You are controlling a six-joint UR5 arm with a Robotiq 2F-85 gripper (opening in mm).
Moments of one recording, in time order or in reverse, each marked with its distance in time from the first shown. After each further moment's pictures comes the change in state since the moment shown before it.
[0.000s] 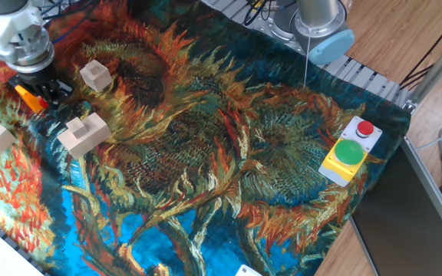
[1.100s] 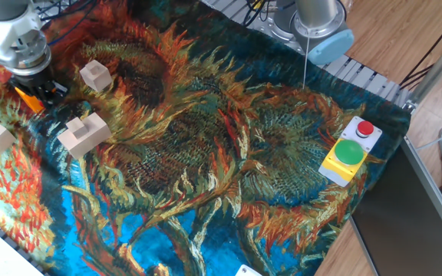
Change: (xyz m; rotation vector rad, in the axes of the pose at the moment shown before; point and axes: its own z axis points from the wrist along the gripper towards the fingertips) arm 0.007 -0.024 0.011 0.065 0.026 -0.047
